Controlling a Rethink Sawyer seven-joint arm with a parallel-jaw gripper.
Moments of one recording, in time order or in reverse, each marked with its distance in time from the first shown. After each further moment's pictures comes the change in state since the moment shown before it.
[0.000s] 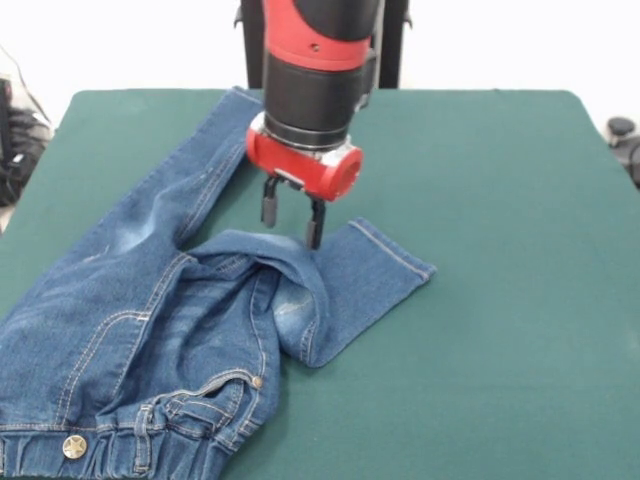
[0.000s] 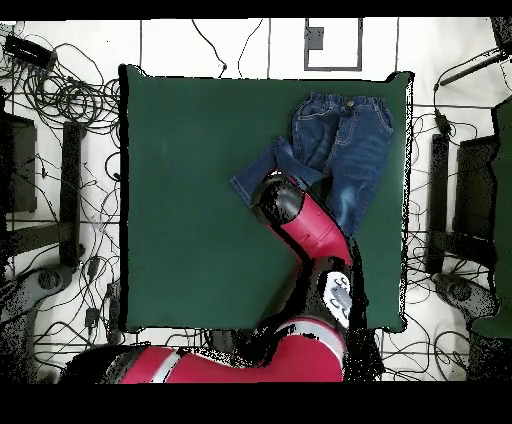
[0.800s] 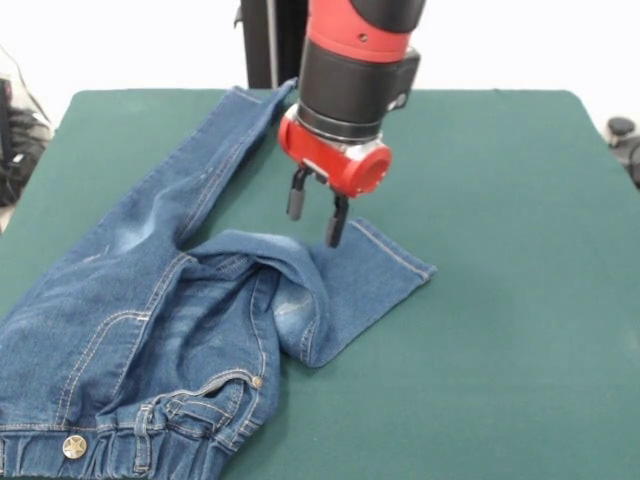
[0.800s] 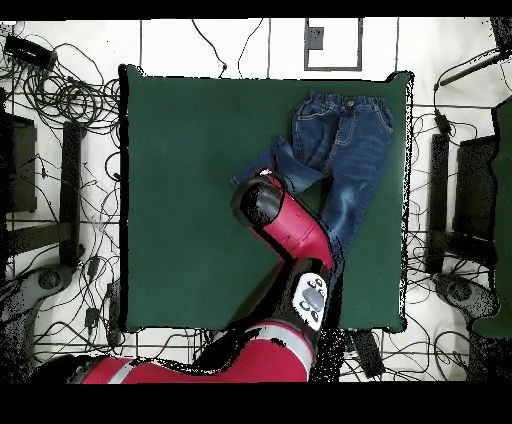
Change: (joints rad) arm 0.079 0.014 -0.050 0.001 0.034 -0.024 0.204
